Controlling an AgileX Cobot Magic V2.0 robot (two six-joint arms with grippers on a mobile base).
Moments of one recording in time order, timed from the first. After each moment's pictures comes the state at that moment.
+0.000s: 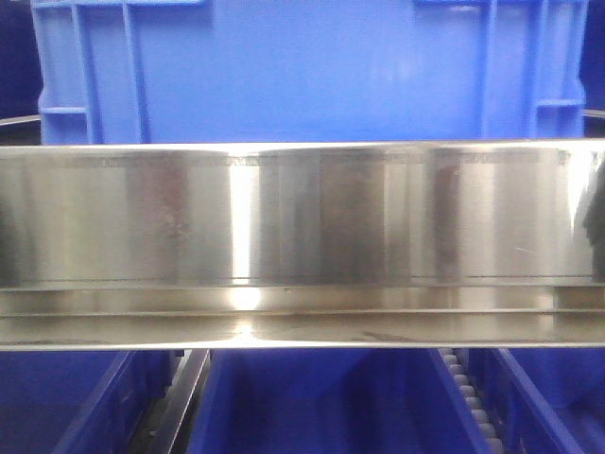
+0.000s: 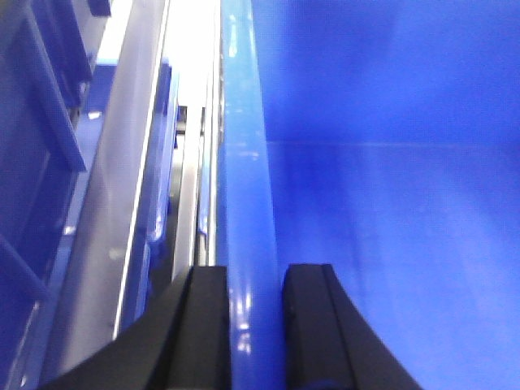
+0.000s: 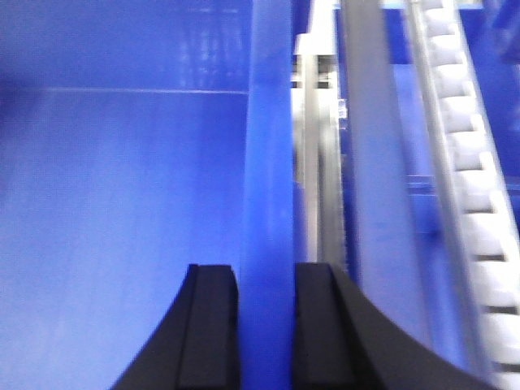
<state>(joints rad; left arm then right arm) -0.37 1.85 -1.94 0.30 0.93 -0.46 0.52 1.85 -1.98 -0.18 1.08 0.33</state>
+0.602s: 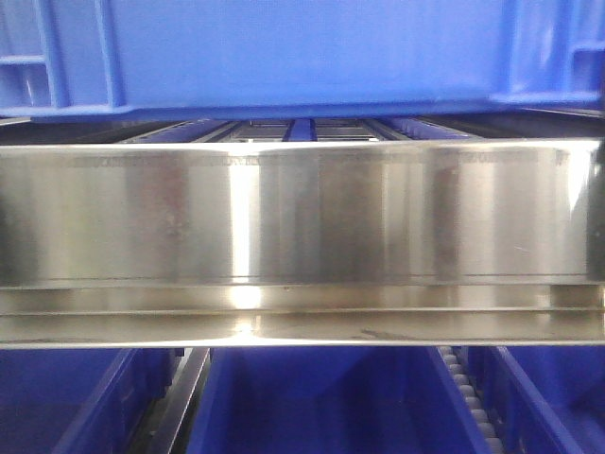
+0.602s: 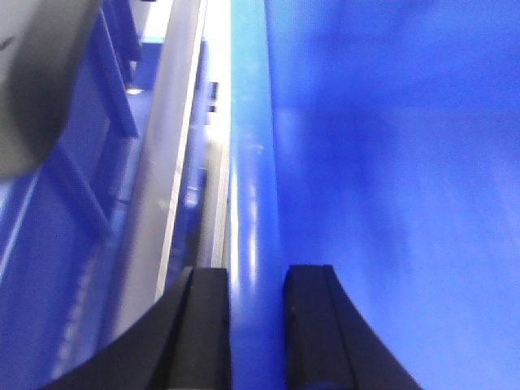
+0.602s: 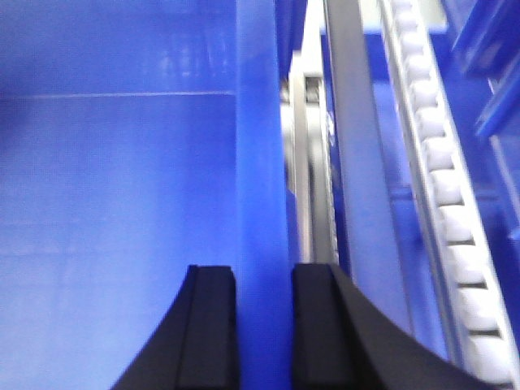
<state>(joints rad) -0.41 1.77 -2.07 0.34 1.19 -0.50 0.57 1.73 -2.00 -0.20 1.16 0.39</state>
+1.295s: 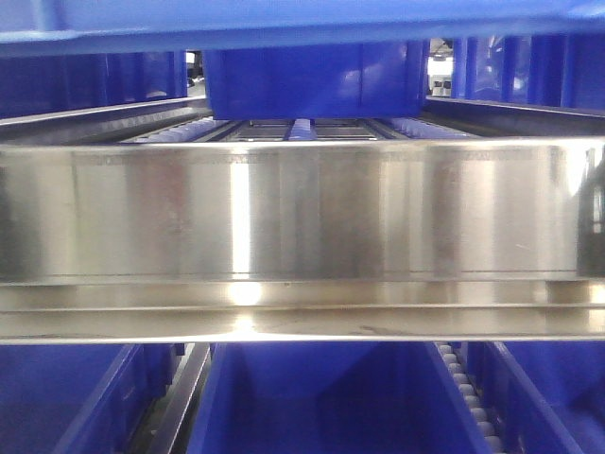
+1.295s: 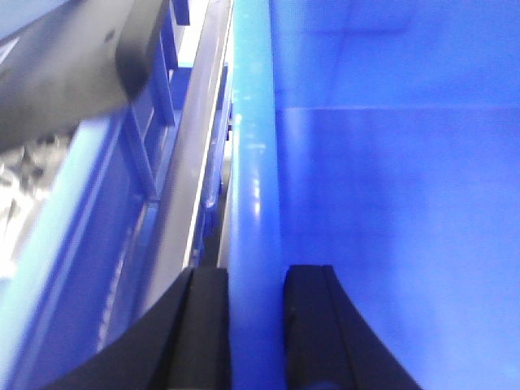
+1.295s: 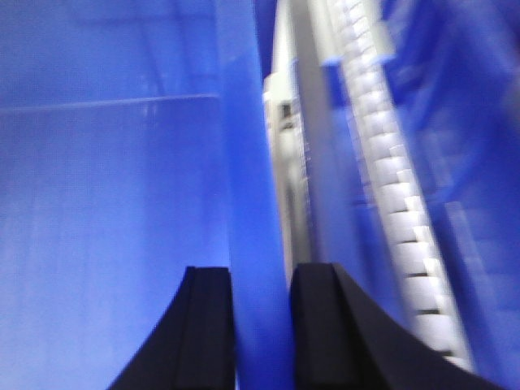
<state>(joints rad) -0.63 1.57 -1.94 0.57 1.30 -0.69 0.77 1.57 -1.98 -0.43 1.32 0.52</state>
